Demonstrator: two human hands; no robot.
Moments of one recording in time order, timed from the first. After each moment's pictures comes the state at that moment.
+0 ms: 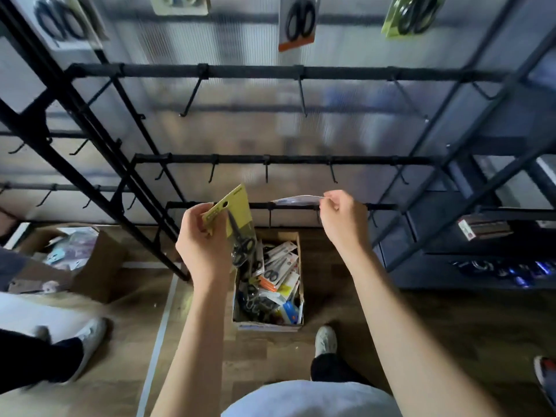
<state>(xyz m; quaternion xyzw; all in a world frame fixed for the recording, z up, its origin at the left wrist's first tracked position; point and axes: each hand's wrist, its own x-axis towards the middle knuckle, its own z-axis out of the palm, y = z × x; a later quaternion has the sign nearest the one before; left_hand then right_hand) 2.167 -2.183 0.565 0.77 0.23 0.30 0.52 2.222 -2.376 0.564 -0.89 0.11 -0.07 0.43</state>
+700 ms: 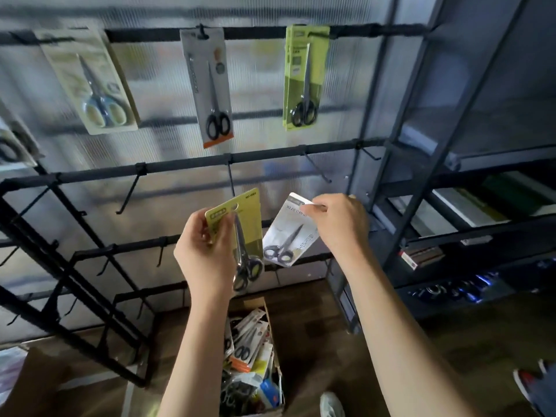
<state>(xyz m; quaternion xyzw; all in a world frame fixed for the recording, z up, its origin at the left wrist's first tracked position) 2.214 -2.276 0.658 0.73 0.01 0.32 0.61 2.232 -2.460 0.677 -0.93 0.12 -0.23 0.25</state>
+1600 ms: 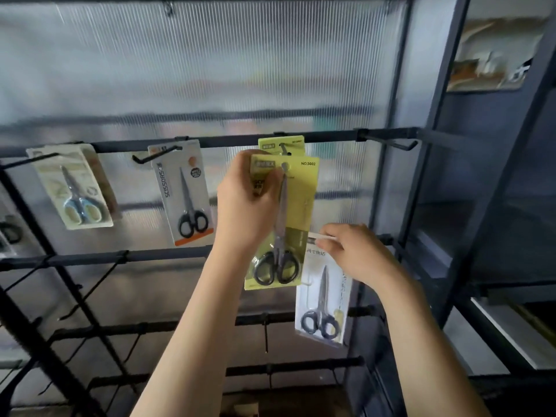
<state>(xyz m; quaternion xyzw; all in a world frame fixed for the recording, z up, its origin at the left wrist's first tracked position) 2.356 -2.435 0.827 0.75 -0.17 0.37 0.52 2.361 -2.609 0.768 -0.96 -0.13 -0.13 0.21</state>
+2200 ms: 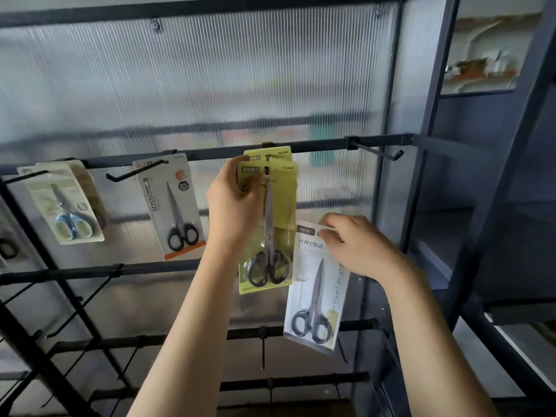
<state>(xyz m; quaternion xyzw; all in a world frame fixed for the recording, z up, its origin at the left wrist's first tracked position) 2.401 -2.452 0.828 0.76 -0.09 0.37 0.52 2.380 -2.636 0.793 -0.94 -0.15 -0.12 0.27</state>
